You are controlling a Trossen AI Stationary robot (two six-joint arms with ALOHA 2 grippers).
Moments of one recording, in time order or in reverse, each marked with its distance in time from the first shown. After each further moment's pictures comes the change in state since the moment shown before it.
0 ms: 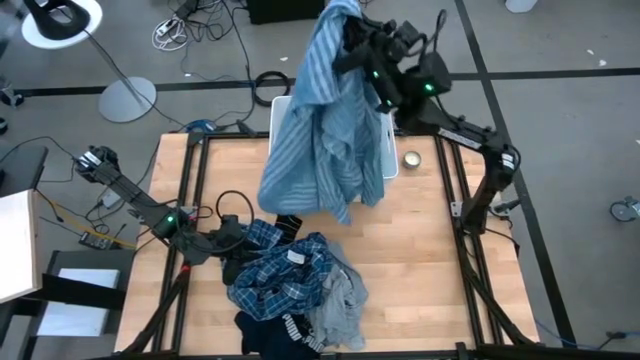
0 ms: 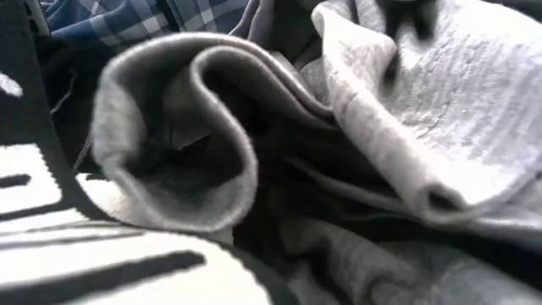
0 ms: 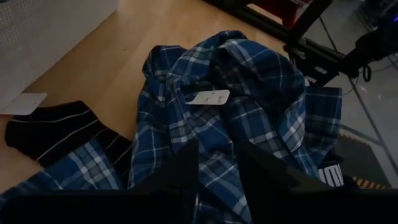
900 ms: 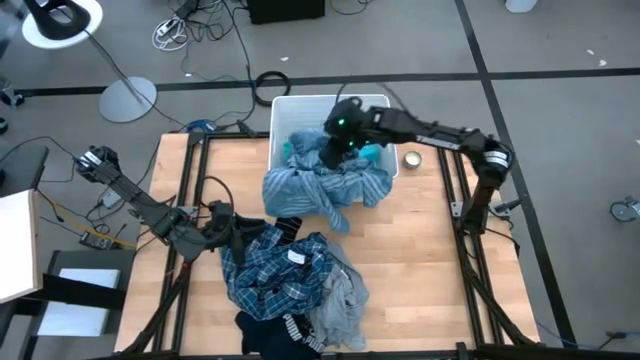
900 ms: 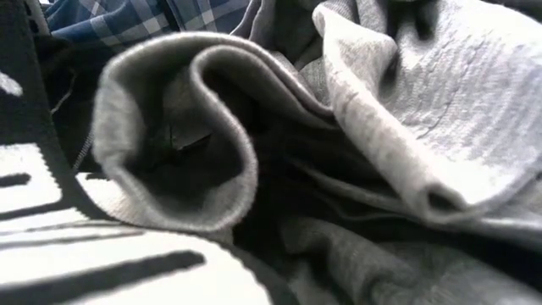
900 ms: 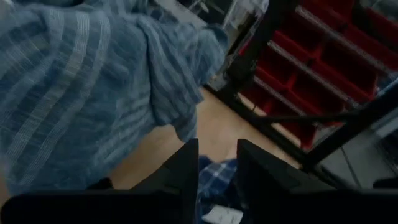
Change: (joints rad) left arm 0.000 -0.006 0.000 0.223 -0.412 -0.080; right arm -0.036 0.054 -0.268 -1.386 -0.228 0.121
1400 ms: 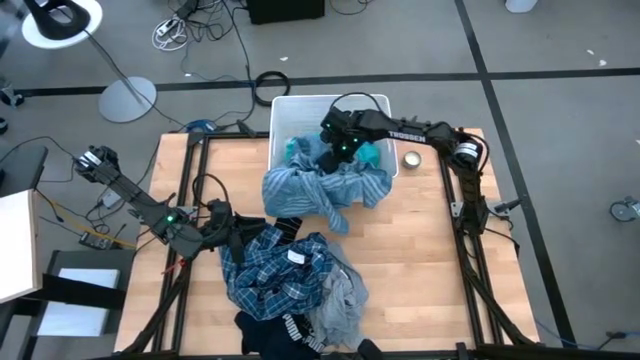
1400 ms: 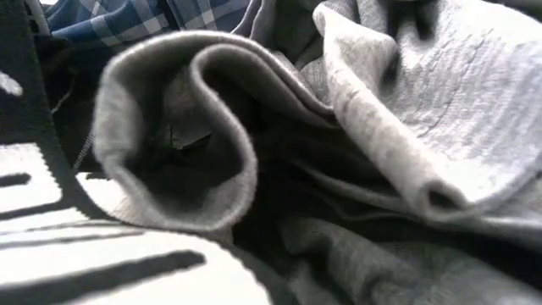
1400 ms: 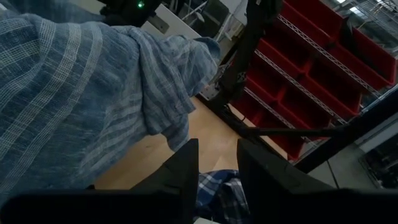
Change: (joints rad) left arm 0.000 0.000 0.000 0.071 -0.011 -0.001; right arm -0.113 0.216 -0.016 -0.055 -0.274 0.074
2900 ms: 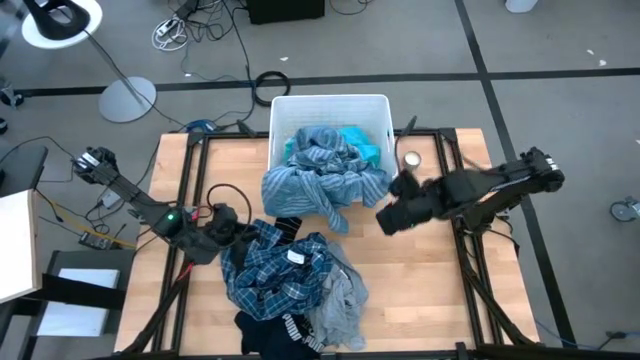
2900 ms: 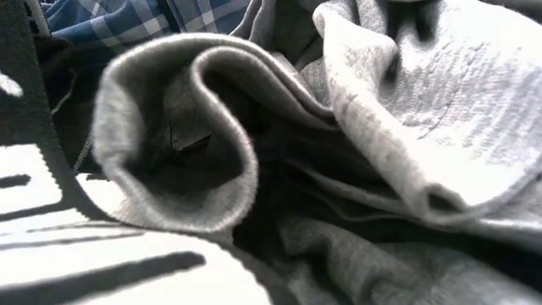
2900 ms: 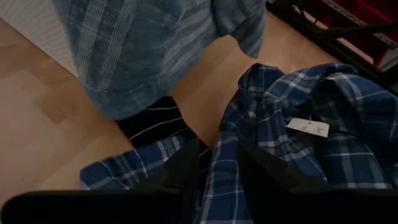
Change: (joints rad) left arm 0.038 -0.002 0.000 -0.521 0.218 -0.200; right arm 0.796 -0.660 -0.288 -0.462 0.605 0.917
